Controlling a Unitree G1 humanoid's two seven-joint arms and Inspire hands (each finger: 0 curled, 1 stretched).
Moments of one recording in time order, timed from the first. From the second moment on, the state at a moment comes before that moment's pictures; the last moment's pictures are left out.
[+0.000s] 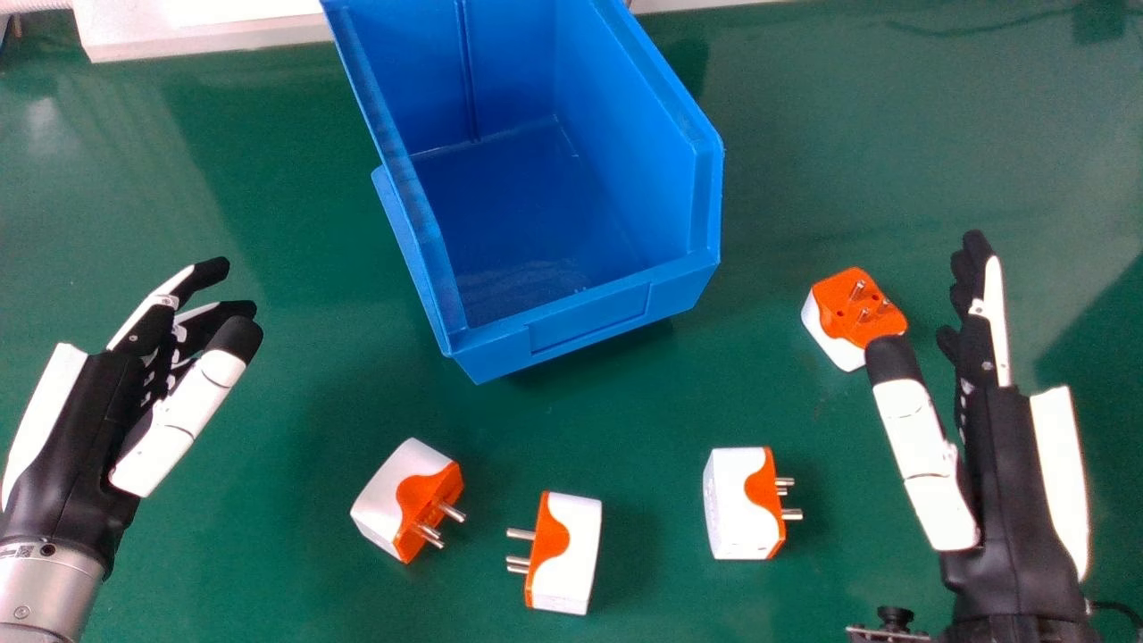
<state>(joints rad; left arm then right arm) 0.24 0.41 0.30 0.04 0.00 -0.25 -0.22 0.49 -0.01 0.05 -0.31 -0.35 -0.29 -0.17</state>
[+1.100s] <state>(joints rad) 0.24 0.40 0.30 0.02 0.02 -0.23 -0.21 0.49 -0.01 0.05 -0.31 -0.35 -0.29 -0.17</state>
